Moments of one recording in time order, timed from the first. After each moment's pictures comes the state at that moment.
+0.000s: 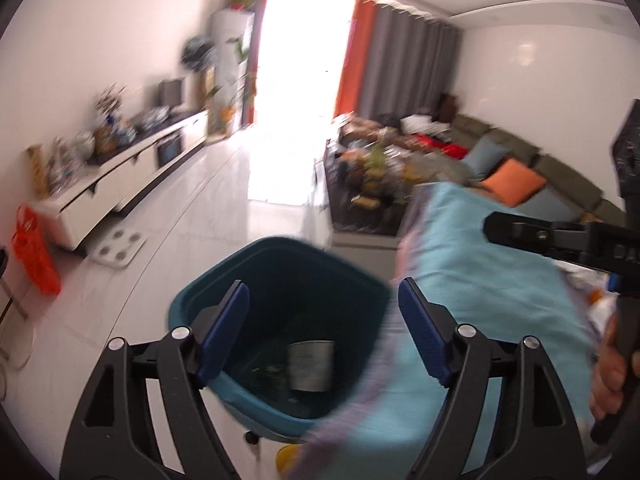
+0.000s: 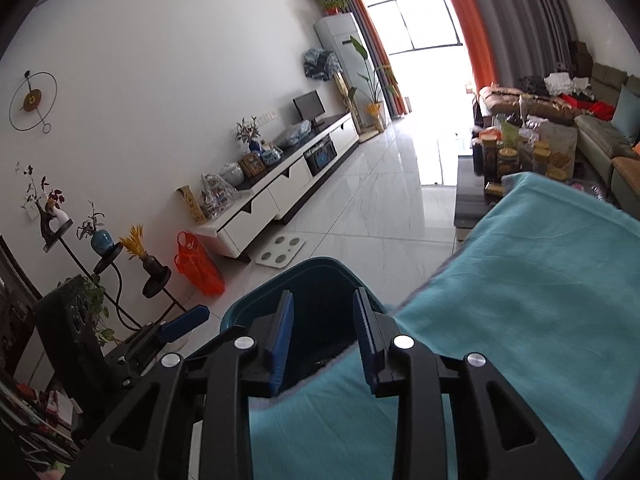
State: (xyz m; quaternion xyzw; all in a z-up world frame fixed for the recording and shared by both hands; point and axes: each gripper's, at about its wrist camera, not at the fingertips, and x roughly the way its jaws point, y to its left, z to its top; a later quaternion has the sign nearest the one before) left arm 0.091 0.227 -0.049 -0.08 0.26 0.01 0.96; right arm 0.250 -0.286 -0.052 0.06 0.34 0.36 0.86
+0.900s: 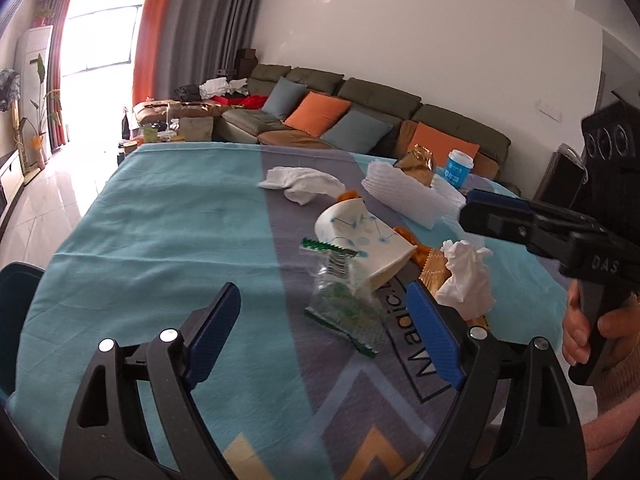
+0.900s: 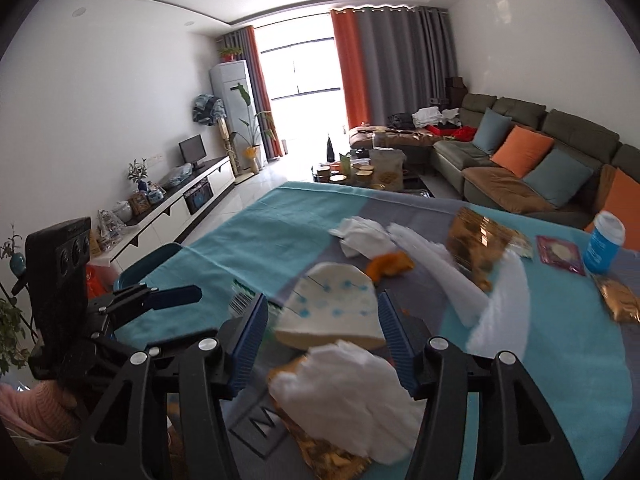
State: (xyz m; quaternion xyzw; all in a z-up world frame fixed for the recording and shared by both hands) left arm 0.061 -0.056 -0.063 0.00 0.30 -0.32 0.90; right arm 0.126 -0.528 -0.058 0.05 0.29 0.14 0.95
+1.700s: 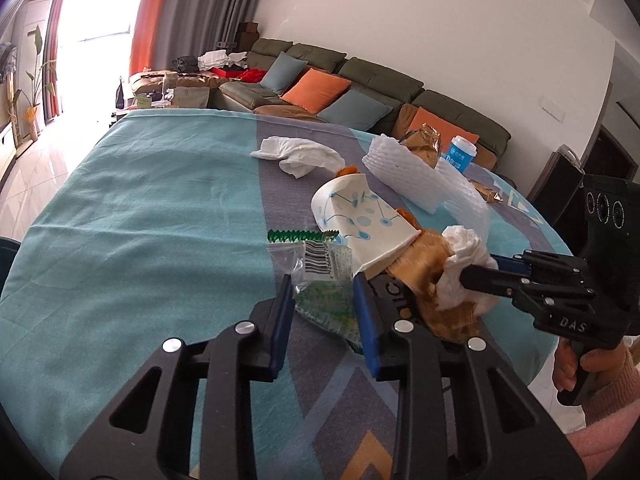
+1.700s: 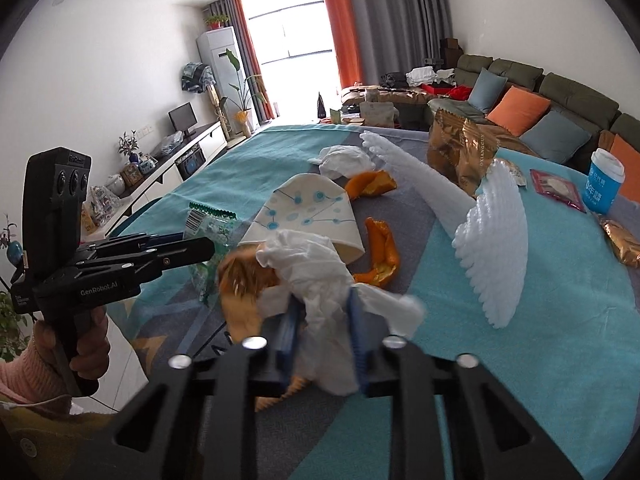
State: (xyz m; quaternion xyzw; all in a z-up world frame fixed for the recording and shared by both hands) left arm 0.083 -0.060 -0.081 -0.02 0.35 -0.33 0.88; right arm 0.110 -0.547 -0.112 0.05 0.36 0.13 0.92
